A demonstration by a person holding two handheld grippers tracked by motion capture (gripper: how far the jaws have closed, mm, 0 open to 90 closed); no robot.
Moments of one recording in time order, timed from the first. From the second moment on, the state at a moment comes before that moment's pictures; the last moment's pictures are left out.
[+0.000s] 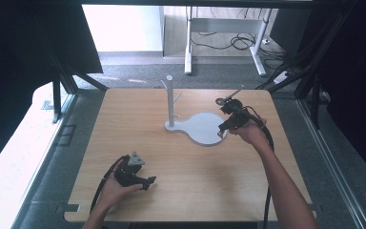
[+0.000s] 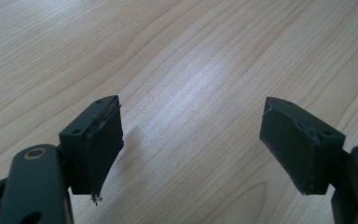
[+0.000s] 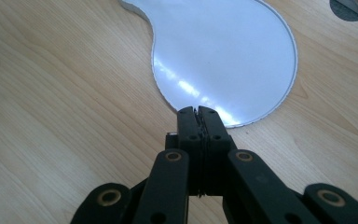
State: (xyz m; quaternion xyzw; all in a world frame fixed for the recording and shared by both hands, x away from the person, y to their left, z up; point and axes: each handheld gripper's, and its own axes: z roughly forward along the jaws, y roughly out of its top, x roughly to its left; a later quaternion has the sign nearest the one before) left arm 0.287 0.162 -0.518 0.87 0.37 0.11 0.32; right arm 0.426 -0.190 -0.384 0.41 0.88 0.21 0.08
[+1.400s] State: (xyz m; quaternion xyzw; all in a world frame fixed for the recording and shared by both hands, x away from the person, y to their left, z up) left arm 0.287 0.160 -0.519 0.87 0.37 0.10 0.31; right arm 0.474 -0.154 -0.406 0.42 0.88 0.20 0.06
